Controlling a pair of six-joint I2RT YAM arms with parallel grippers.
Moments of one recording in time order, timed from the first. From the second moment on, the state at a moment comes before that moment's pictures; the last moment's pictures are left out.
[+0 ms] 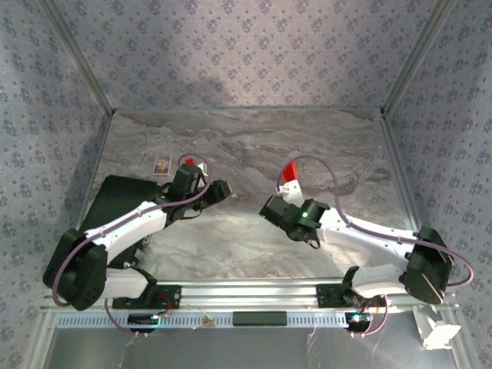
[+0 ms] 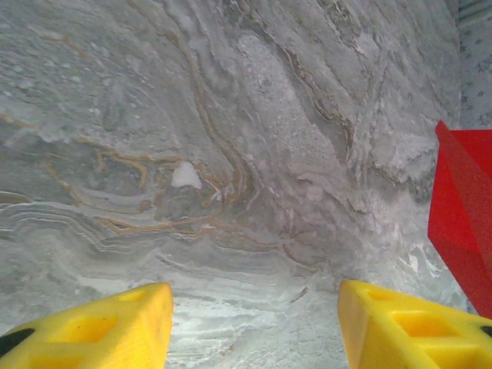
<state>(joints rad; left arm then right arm) -0.58 1.28 0.72 -0.14 0.18 -0.90 1.01 1.31 0.93 -0.95 0.75 0.58</state>
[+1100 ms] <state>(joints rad) -0.49 1.12 0.61 -0.19 0.14 -0.91 0.90 1.38 0.83 -0.58 0.13 0.47</state>
